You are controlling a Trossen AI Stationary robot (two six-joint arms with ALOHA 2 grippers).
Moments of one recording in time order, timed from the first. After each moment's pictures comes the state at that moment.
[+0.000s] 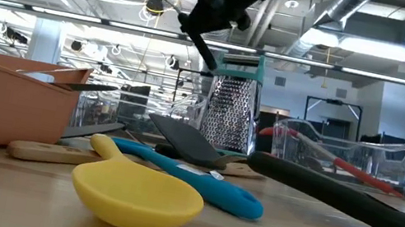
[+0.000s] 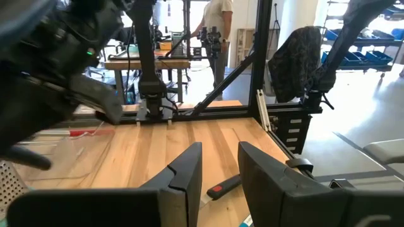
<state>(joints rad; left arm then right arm) -0.51 0.73 0.38 0.32 -0.39 -0.02 -0.03 1.85 1.58 -0.34 0.43 -0.01</state>
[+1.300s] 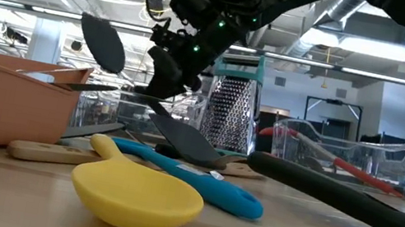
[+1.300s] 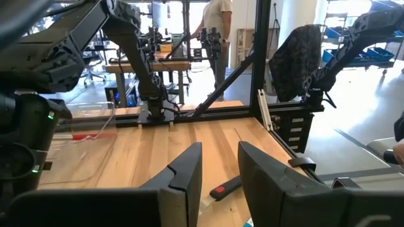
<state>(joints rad) -0.51 0.73 0.38 0.32 -0.39 0.00 -0.18 2.25 1.81 -0.40 0.08 -0.09</state>
